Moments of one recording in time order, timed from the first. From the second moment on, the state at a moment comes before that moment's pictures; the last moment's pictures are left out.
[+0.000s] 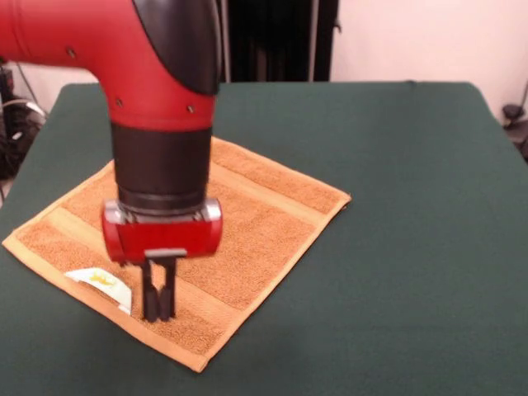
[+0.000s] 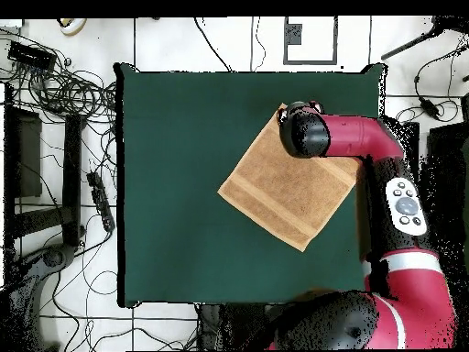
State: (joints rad) arm -0.50 -0.33 0.37 1.11 -0.56 0.49 1.51
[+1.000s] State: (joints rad) arm -0.53 -0.55 0.37 1.26 -0.50 0.75 1.51
